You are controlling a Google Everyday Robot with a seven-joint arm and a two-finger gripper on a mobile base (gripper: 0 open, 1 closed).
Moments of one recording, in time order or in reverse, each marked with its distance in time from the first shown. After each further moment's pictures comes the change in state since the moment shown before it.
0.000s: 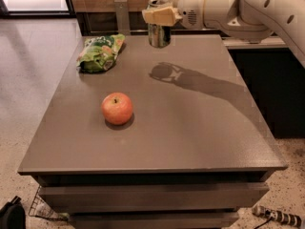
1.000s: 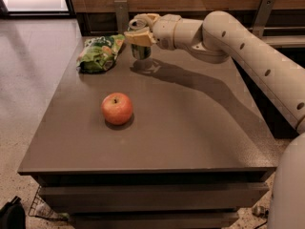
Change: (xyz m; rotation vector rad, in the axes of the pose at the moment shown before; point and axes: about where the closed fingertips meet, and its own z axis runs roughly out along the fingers) arm 0.056 0.006 0.086 -0.011 -0.076 -0.150
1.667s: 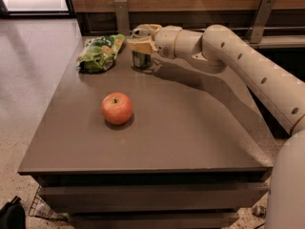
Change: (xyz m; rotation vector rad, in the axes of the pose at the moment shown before) arm 0.037 0.000 0.001 0.008 -0.017 0.109
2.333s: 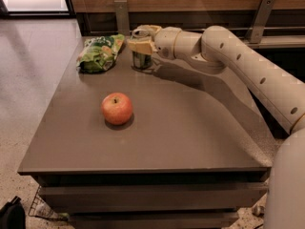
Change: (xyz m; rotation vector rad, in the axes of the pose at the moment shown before) arm 0.008 0.002 0.004 -0.003 0.013 0.028
